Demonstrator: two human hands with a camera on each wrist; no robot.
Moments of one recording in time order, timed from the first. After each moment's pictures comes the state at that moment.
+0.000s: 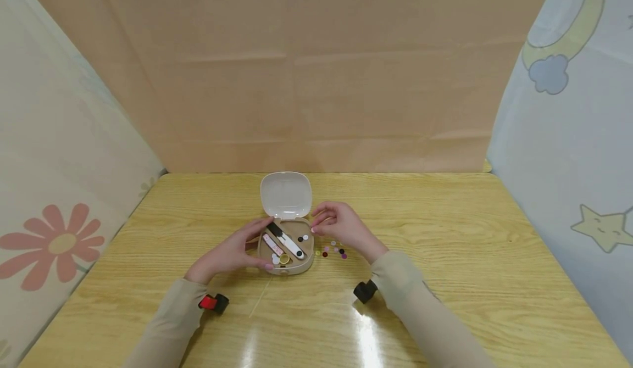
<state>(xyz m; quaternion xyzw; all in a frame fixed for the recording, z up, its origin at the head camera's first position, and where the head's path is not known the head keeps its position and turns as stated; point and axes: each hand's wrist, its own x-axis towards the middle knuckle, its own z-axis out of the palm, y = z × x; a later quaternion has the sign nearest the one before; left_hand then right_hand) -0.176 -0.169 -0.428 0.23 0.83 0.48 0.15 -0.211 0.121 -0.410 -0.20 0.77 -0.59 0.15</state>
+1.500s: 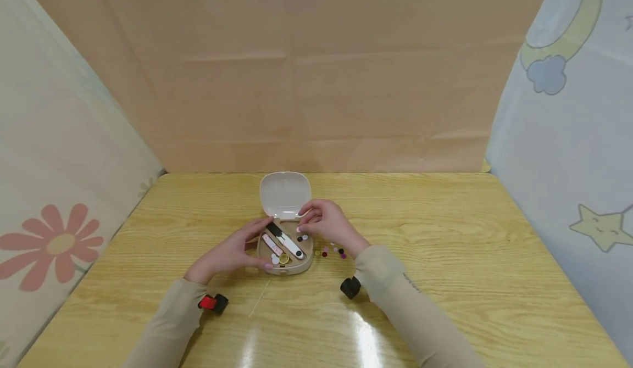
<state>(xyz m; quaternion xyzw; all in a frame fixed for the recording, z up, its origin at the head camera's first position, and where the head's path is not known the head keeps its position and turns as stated) -0.172 -0.166 -0.421 0.23 0.83 0.48 0.15 -0.220 0.093 -0.412 -0.21 0.77 -0.59 0.13</state>
